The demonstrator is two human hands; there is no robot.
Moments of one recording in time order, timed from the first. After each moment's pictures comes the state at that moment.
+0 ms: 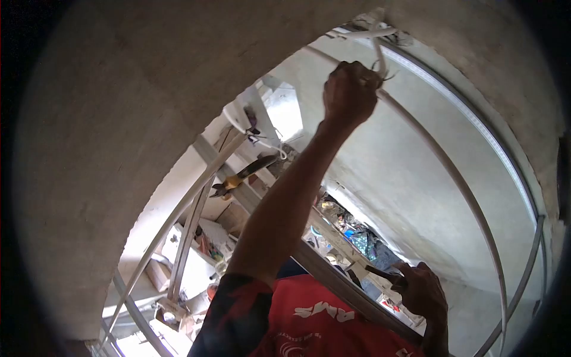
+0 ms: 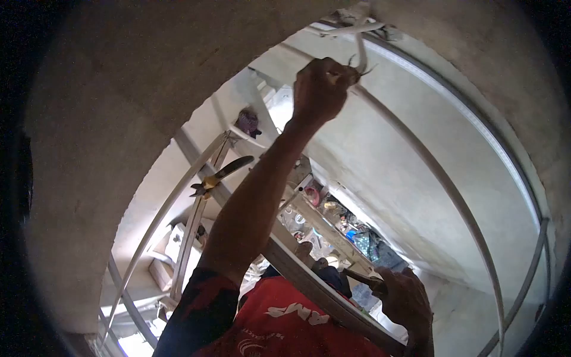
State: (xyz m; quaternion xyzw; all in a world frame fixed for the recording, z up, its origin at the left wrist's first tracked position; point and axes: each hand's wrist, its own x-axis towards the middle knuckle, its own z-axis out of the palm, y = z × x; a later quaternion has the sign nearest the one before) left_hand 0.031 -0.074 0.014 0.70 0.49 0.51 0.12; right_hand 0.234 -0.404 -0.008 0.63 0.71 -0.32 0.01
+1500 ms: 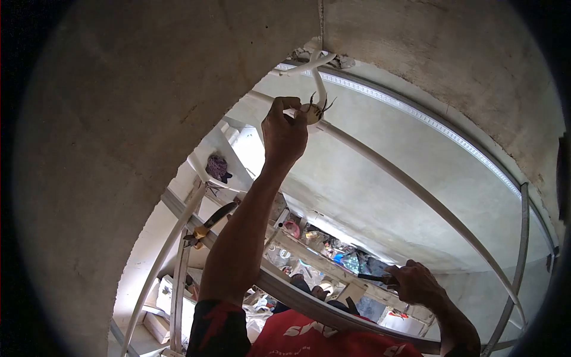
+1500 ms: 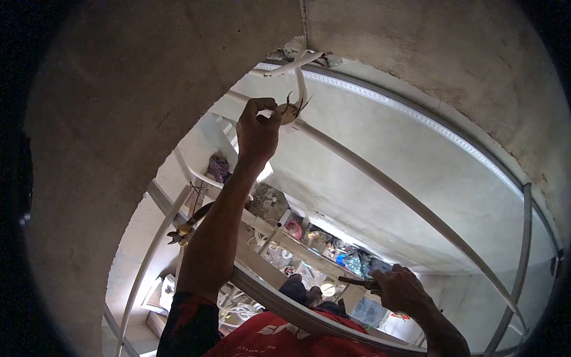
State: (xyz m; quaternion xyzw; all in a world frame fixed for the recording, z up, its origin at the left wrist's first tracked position) left_hand 0.024 -0.071 0.013 0.66 0.48 0.53 0.23; right_hand 0.287 -0.395 -0.045 0.62 0.74 -0.26 0.05
